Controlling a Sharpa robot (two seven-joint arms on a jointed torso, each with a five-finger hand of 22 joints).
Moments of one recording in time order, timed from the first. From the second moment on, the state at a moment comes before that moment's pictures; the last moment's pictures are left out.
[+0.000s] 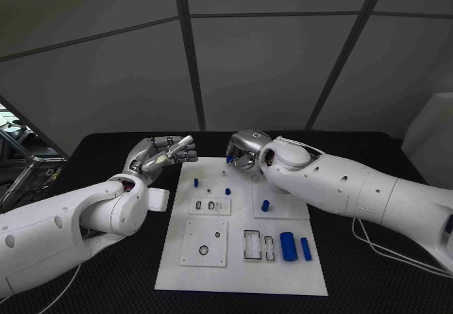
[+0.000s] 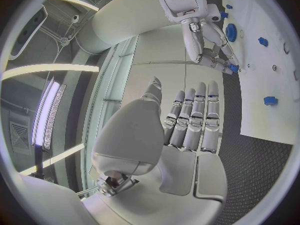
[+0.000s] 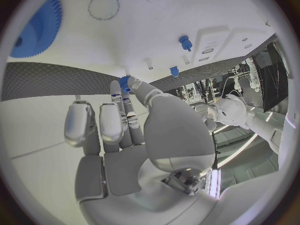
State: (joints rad) left arm 1.15 -0.89 0.05 1.61 -0.05 -0.43 0.46; left_hand 1.42 -0.02 -0.05 0.15 0.05 0.93 0.22 0.12 0.07 1.00 0.18 0.13 0.07 1.07 0.13 0.16 0.13 0.19 0.88 0.24 0.35 0.15; right arm 1.24 -0.42 0.05 1.10 -1.72 -0.28 -0.13; right_hand 1.29 -0.05 0.43 -0.09 0.14 1.10 0.15 0.08 0.07 1.23 0.08 0.08 0.08 1.47 0.00 1.27 1.06 0.08 1.32 0.11 1.42 1.23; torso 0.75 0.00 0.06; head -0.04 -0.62
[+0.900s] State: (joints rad) left arm 1.16 -0.89 0.05 1.60 -0.05 -0.43 0.46; left_hand 1.42 -0.02 -0.05 0.15 0.05 0.93 0.22 0.12 0.07 1.00 0.18 0.12 0.07 1.07 0.13 0.15 0.13 0.19 0.88 0.24 0.35 0.15; right arm 1.24 -0.38 0.05 1.05 -1.74 -0.21 -0.14; right_hand 1.27 -0.10 0.43 -0.05 0.12 0.99 0.18 0.07 0.06 1.10 0.11 0.07 0.06 1.47 0.02 1.25 1.00 0.09 1.28 0.13 1.40 1.17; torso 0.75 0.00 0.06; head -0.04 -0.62
